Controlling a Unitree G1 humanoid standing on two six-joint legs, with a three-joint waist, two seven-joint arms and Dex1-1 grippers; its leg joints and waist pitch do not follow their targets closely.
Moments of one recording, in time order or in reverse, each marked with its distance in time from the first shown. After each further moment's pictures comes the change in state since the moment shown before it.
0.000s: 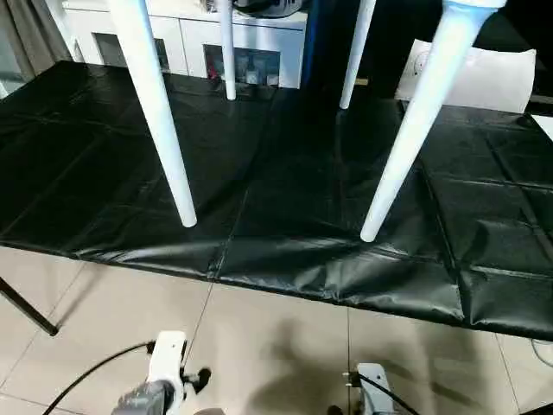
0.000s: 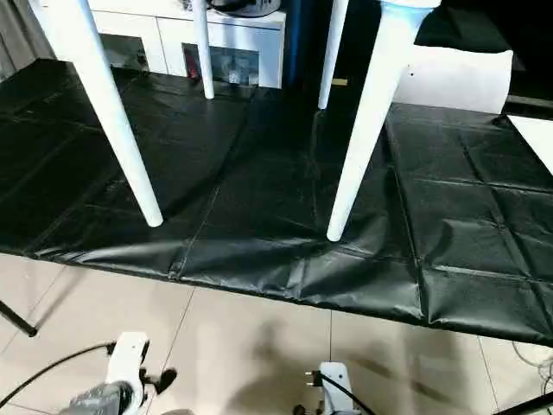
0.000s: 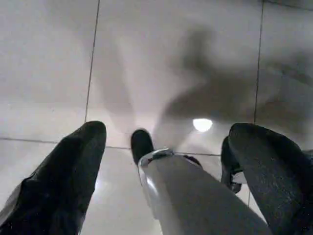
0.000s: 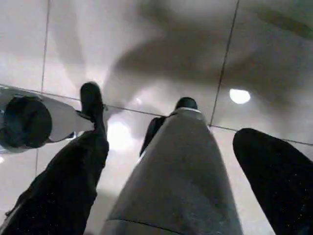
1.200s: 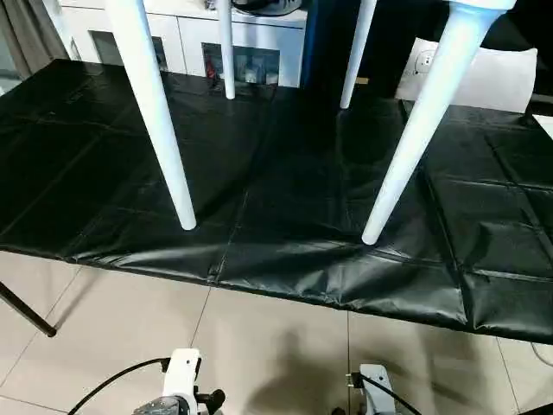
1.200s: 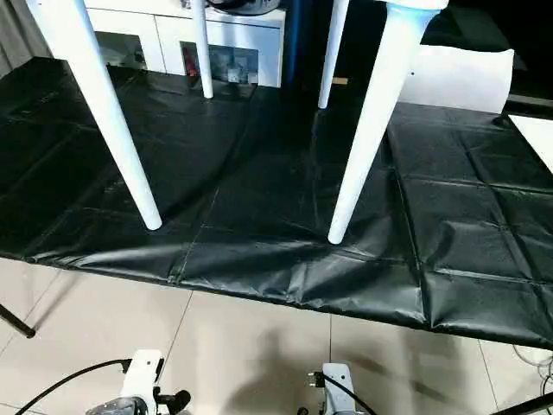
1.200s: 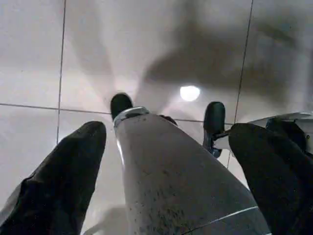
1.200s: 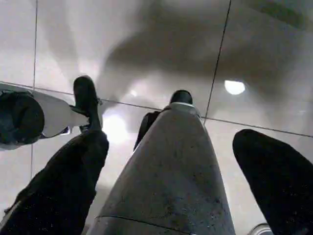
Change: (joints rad) left arm 0.027 -0.059 -0.003 0.004 0.016 0.123 0.005; right arm 0.007 0.007 -0.035 -0.015 -0.039 0.068 -0.030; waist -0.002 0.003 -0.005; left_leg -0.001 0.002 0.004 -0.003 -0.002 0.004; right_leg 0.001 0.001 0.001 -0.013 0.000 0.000
